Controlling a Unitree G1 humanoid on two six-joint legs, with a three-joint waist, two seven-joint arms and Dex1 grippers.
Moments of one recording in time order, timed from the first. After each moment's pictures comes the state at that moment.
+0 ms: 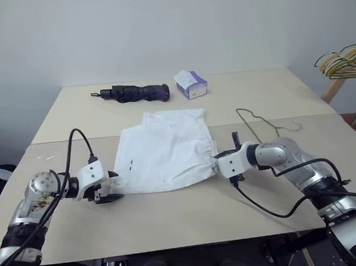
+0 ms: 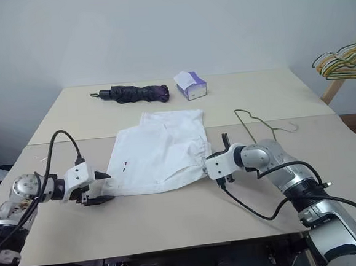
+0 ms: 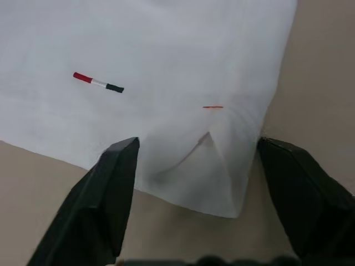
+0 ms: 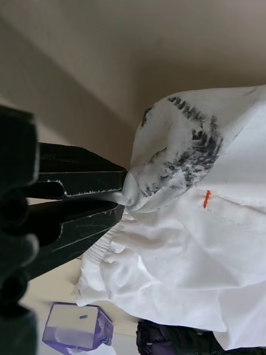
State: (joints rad) left arm -0.35 0.82 -0.11 0.49 -0.05 -0.16 -1.24; right arm -0.57 -0.70 0.41 0.26 -0.43 -0.38 0.86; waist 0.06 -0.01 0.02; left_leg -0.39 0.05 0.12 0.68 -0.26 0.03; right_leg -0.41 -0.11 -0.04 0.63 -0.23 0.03
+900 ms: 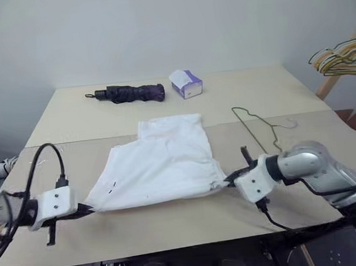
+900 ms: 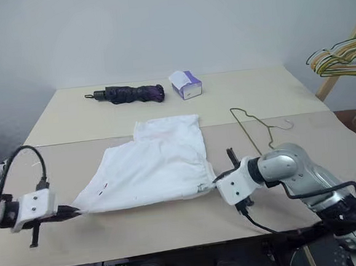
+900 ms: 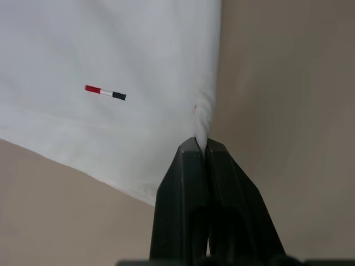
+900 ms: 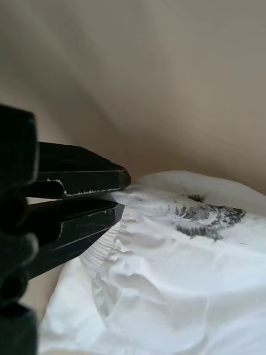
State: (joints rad) left arm 0.27 1.15 0.26 -0.08 -0.22 -0.12 -1.36; right arm -0.33 -0.98 0.33 -0.29 -0.02 -0.18 1.24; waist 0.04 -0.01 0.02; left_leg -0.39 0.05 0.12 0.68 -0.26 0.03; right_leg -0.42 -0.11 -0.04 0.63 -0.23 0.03
